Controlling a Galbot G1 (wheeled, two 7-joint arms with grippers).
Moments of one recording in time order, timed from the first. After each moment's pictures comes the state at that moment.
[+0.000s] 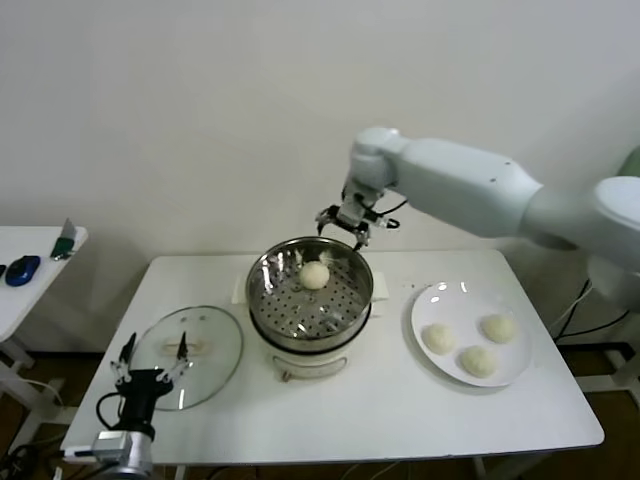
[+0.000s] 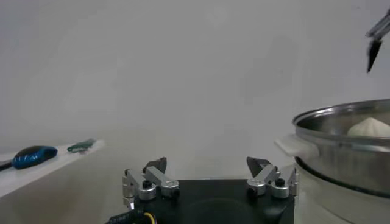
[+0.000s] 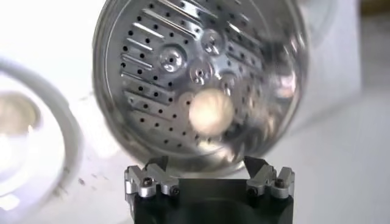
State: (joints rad) left arm 1.63 -1.41 -0.70 -2.03 -0.07 -0.03 -0.05; right arm 0.70 1.08 -1.38 1.15 0.20 0.14 -1.02
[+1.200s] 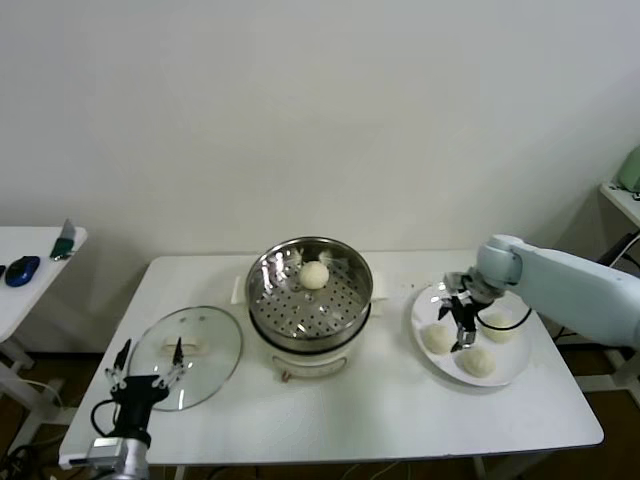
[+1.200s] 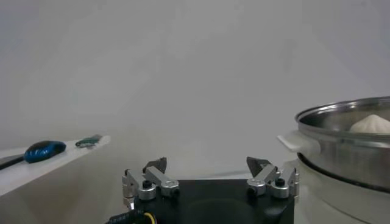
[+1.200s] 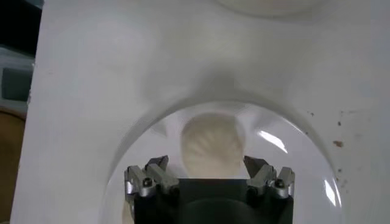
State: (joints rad) left arm 1.66 -1.43 -0.72 -2.04 -0.07 -0.03 -0.06; right arm 0.24 0.80 -1.24 1.09 0.21 -0.18 -1.04
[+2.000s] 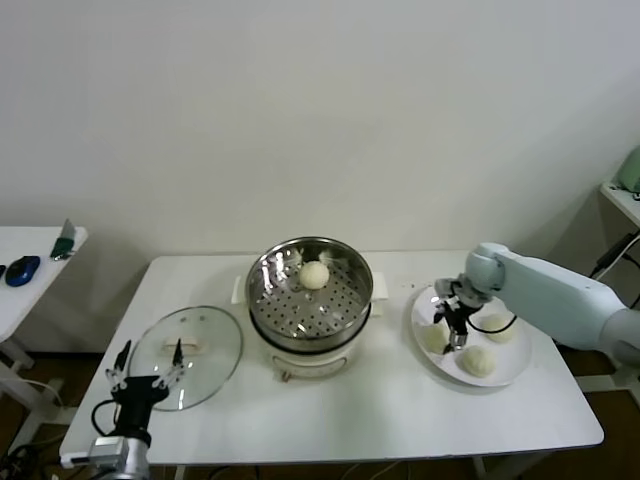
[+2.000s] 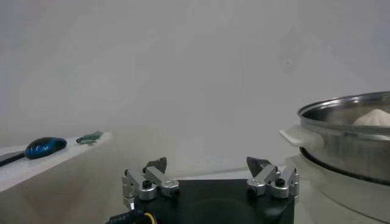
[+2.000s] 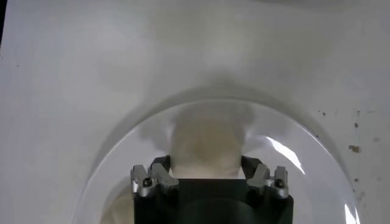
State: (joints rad) left arm 1.65 -1.43 -0.72 -2.02 -0.06 -0.03 -0.06; right arm 0.17 0.88 -1.17 0.97 0.16 -0.14 -1.06
